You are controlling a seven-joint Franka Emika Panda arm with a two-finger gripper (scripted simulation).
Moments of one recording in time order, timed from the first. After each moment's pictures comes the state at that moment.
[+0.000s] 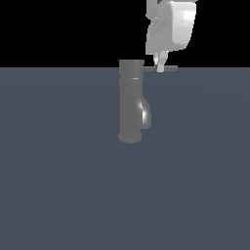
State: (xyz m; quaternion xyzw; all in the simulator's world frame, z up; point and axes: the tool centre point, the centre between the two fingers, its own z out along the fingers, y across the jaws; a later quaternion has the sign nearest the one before) arm -0.025 -0.093 0.285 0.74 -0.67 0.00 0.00
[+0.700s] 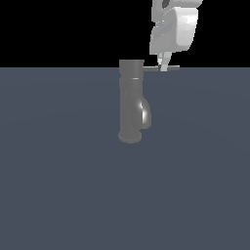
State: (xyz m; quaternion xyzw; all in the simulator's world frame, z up) arm 0.000 -0.109 0.285 0.74 -0.67 0.00 0.00
